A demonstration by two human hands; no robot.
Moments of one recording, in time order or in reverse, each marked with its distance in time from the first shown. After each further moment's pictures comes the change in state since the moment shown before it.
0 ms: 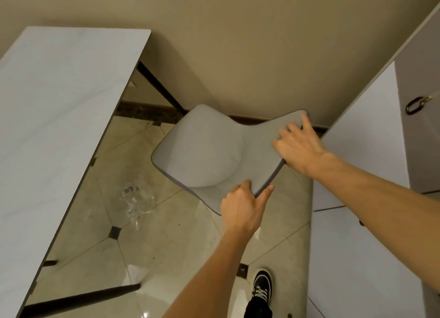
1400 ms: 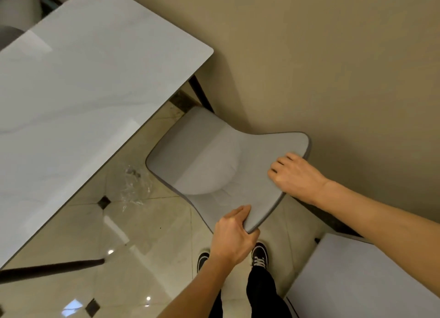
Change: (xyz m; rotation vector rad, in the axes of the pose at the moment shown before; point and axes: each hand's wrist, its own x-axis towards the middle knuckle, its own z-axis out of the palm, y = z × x) left_hand 0.222 0.033 -0.062 -0.422 0.125 -0.194; right_hand 0.300 0.108 -0.054 -0.110 0.223 -0.787
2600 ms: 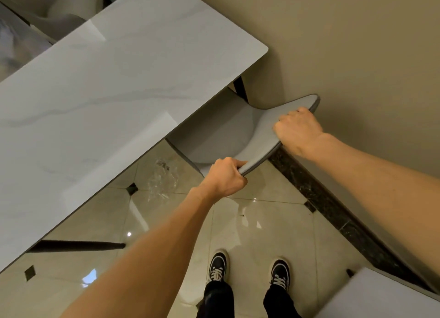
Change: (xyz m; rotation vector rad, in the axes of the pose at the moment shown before) left_hand 0.131 -0.062 -0.122 0.038 -0.148 -0.276; right_hand 0.163 0.031 -0.073 -0.044 -0.049 0.203
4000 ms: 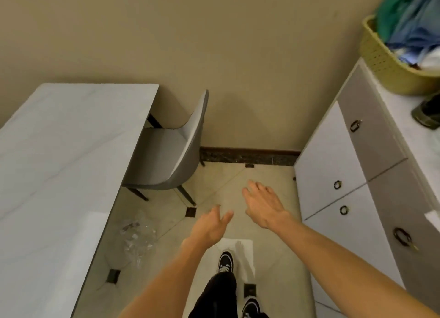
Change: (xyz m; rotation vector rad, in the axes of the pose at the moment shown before) left_hand -0.318 -0.169 0.009 0.473 -0.399 0.339; right_hand -0.313 -0.418 -0.058 0.599 -0.030 0.812
